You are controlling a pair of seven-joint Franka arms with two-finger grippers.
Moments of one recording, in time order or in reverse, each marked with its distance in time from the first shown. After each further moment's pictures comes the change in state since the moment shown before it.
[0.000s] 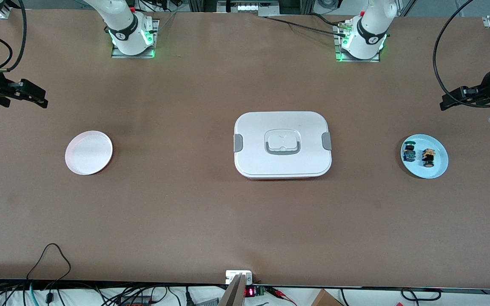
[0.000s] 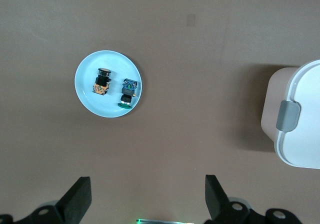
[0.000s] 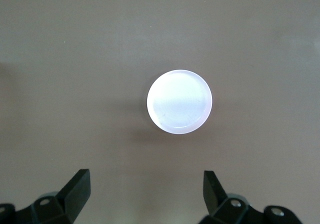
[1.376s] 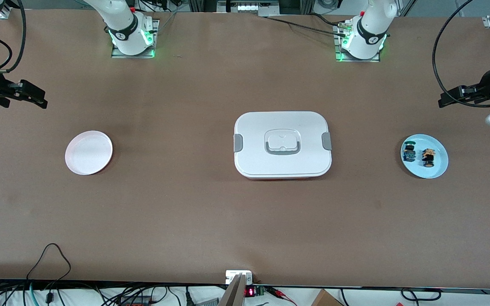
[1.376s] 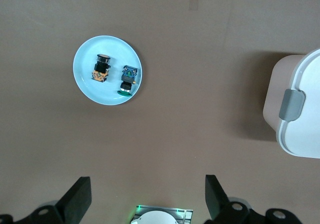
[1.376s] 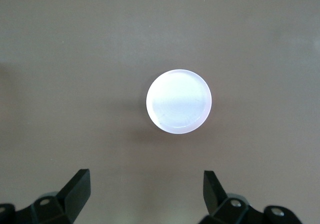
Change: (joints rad) left arm 0.000 0.020 0.001 0.021 0.000 -0.063 -0.004; right arm -0.001 0.003 0.000 0.000 0.000 0.000 0.000
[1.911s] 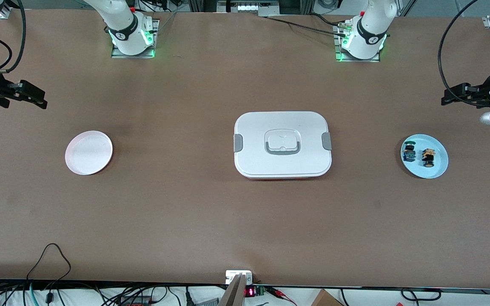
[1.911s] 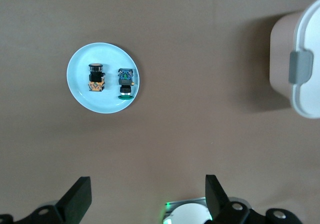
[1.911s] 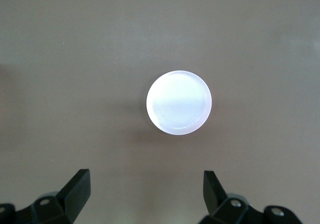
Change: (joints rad) left arm 0.055 0.036 0.011 0.000 0.004 -0.006 0.350; right arm 0.000 0.000 0.000 0.000 0.001 0.005 0.000
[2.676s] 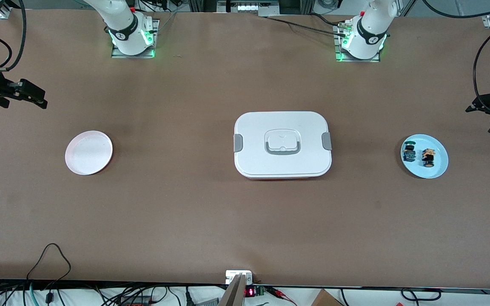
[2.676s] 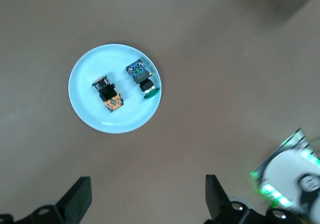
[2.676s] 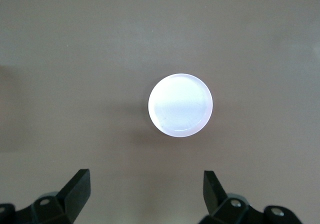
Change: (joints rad) left arm 0.210 0.149 0.009 -0.102 0.020 0.204 0.874; right arm 0.002 0.000 0.007 0.012 0.001 -0.001 0.000
